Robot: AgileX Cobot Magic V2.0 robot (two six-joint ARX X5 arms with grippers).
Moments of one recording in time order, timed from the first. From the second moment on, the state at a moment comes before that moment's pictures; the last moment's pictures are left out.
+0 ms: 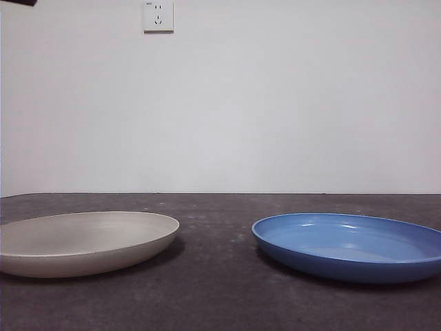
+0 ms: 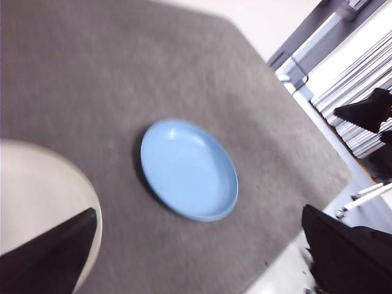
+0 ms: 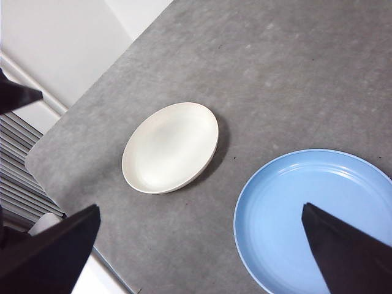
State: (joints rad) left arm -0.30 0.70 0.87 -0.62 0.60 -0.34; right arm 0.20 0.70 0.96 -0.80 -0.63 0.15
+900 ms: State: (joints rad) left arm 0.09 1.56 1.10 -0.88 0.62 -0.09; right arm 0.20 0.70 0.96 -0.82 -0.63 0.15
